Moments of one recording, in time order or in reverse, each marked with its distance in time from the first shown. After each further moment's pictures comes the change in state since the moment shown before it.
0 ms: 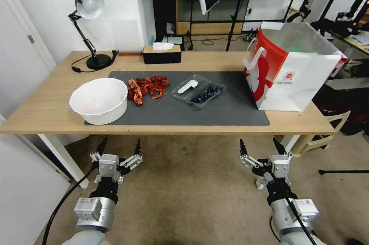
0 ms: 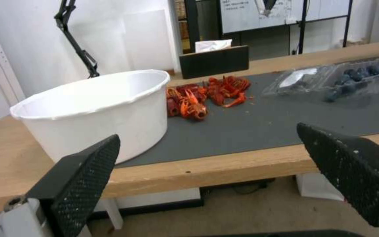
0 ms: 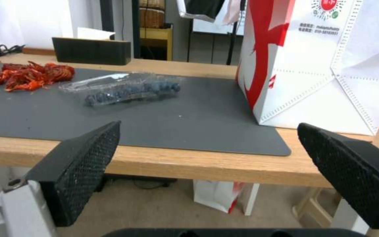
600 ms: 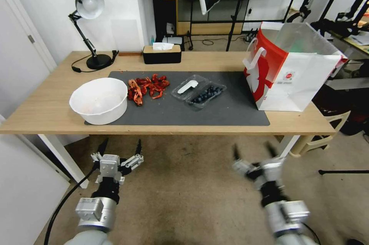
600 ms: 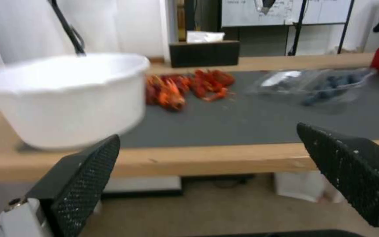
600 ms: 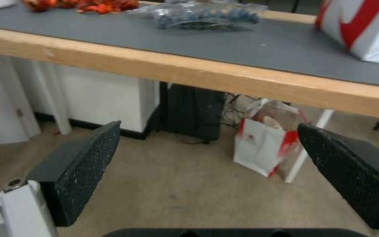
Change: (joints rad) left arm 0.005 -0.066 0.154 -0.023 -0.002 0.072 -0.079; right arm -0.015 0.075 -0.076 -0.122 -0.148 -0.011 -0.165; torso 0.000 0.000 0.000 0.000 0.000
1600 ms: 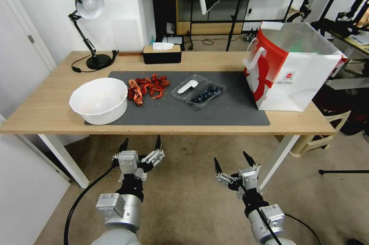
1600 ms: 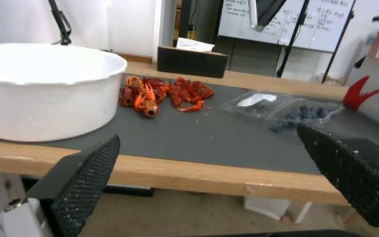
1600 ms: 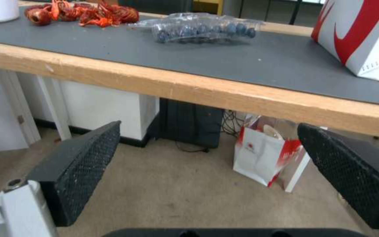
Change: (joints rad) left arm -0.007 -0.044 0.077 -0.027 -0.022 0.016 -0.028; right arm 0.006 -0.002 0.000 0.012 0.005 0.007 -0.003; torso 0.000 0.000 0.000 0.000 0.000
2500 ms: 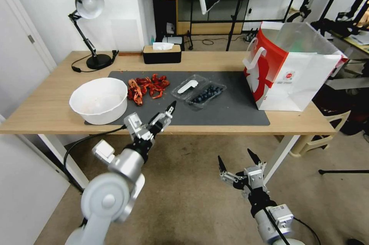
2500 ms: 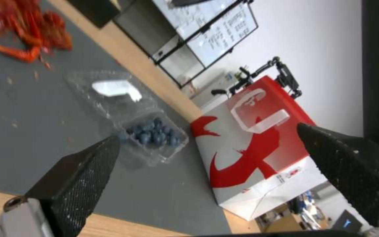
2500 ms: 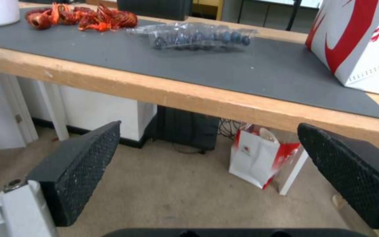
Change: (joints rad) left arm -0.537 0.273 -0.022 0.154 -1.241 0.249 -0.142; right arm -0.015 -0.035 0.029 0.045 0.021 -0.015 -0.009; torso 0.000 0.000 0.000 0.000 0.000
